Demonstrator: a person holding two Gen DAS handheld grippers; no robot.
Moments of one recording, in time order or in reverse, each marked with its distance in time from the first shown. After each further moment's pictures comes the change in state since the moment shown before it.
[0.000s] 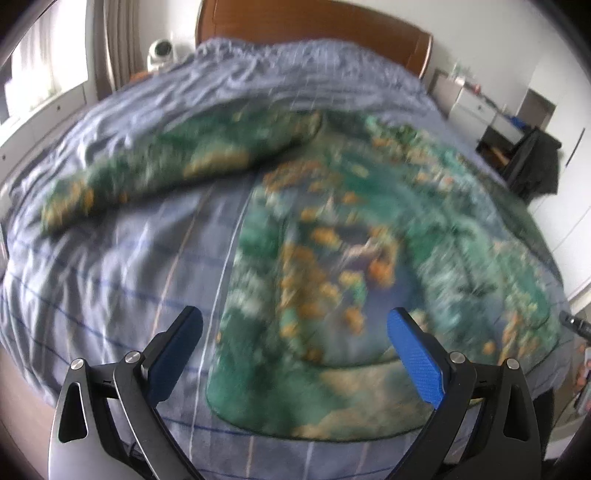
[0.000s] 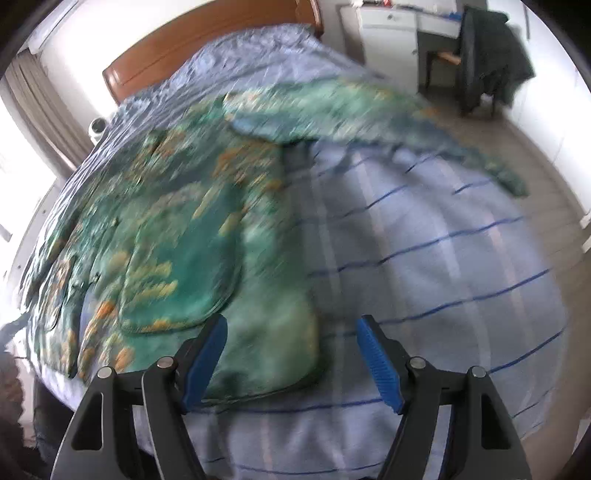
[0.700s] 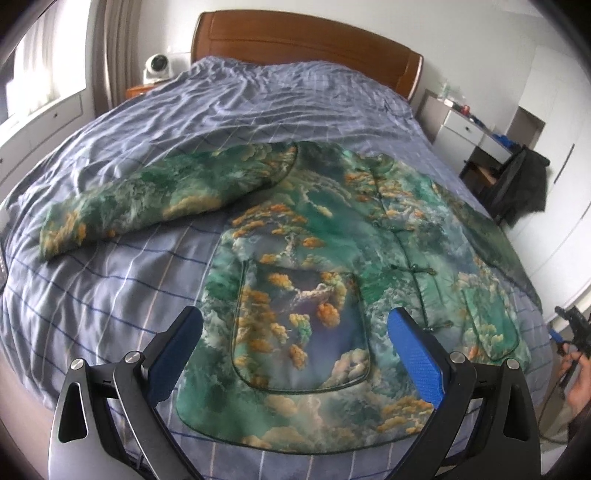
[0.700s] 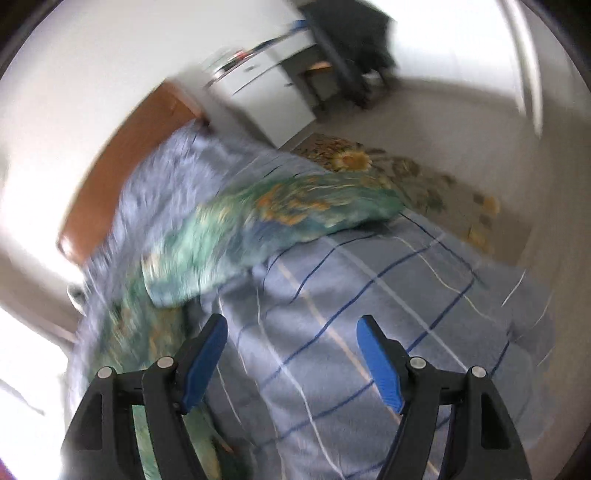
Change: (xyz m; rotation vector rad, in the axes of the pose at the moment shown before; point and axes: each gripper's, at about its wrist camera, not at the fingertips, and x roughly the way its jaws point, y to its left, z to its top) left arm -0.024 -0.024 0.027 -0.031 -0.049 -0.045; right arm -0.022 -0.168 0.029 0.625 -0.266 0.084
